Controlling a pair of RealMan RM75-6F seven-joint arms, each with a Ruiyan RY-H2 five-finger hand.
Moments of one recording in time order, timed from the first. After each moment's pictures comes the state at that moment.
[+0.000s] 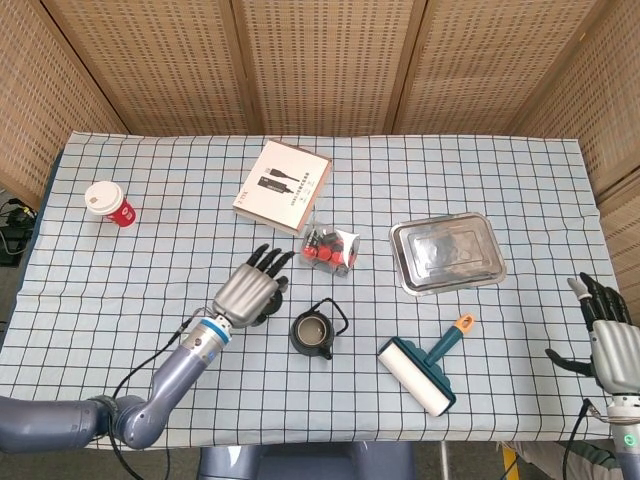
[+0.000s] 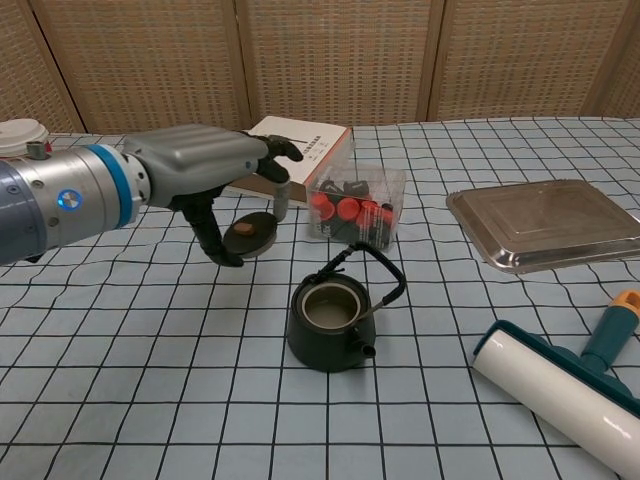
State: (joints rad) left arm -0.85 -1.55 -0.19 -1.75 0.95 0.97 0.80; right arm 0.10 -1.11 0.10 -1.54 -1.43 1.42 0.19
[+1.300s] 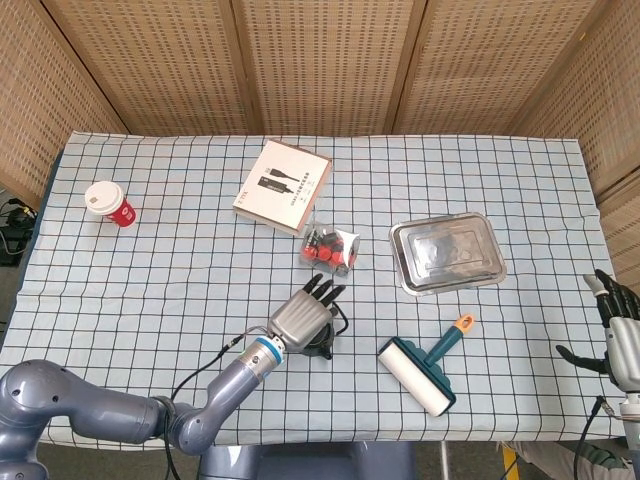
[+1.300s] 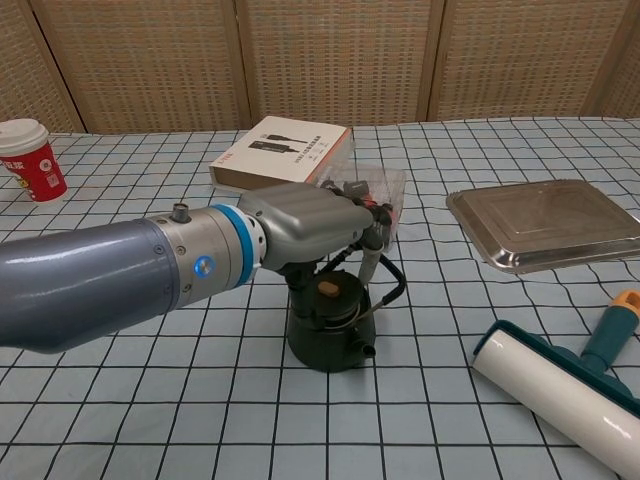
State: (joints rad) left arm -1.06 -1.74 -0.14 -1.67 0.78 0.98 0.91; right arm 0.09 -1.09 0.11 -1.52 -1.41 1.40 0.27
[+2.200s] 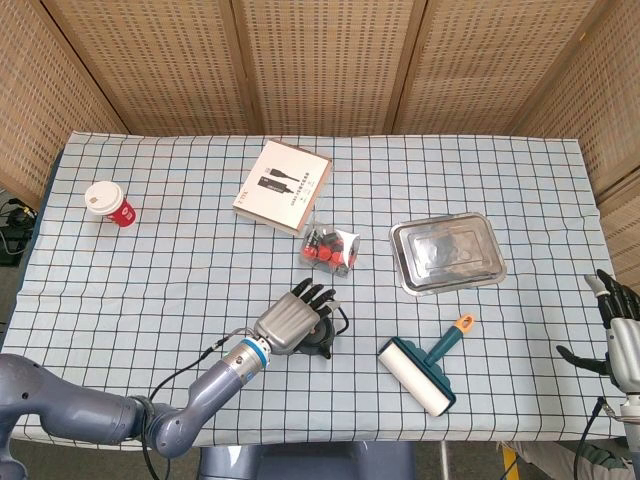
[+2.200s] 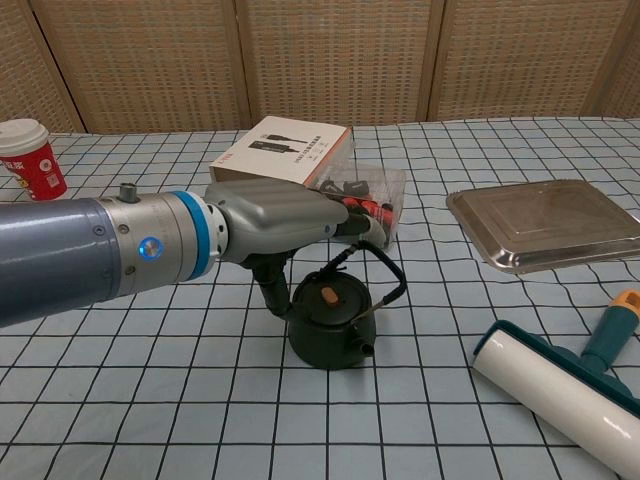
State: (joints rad) left arm -1.05 -1.61 -0.09 -1.80 0.77 0.96 0.83; right arm 0.09 -1.08 0.11 -1.53 -1.42 1.42 0.27
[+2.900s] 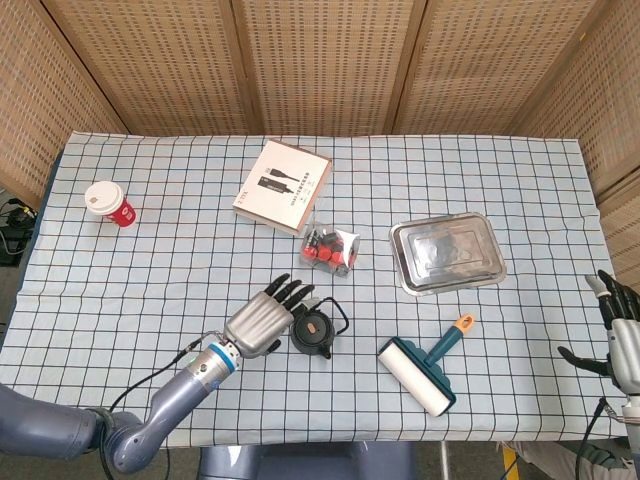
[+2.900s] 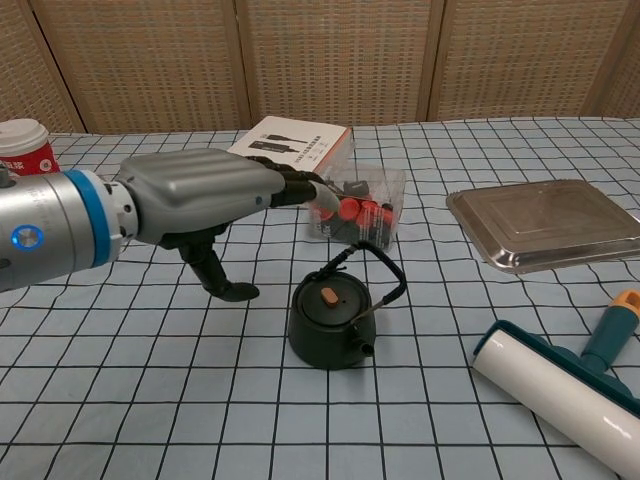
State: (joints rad) left arm -0.93 -1.48 0.01 -1.89 1.02 1.10 0.72; right arm 0.09 -1.08 0.11 -1.54 -1.42 1.42 0.26
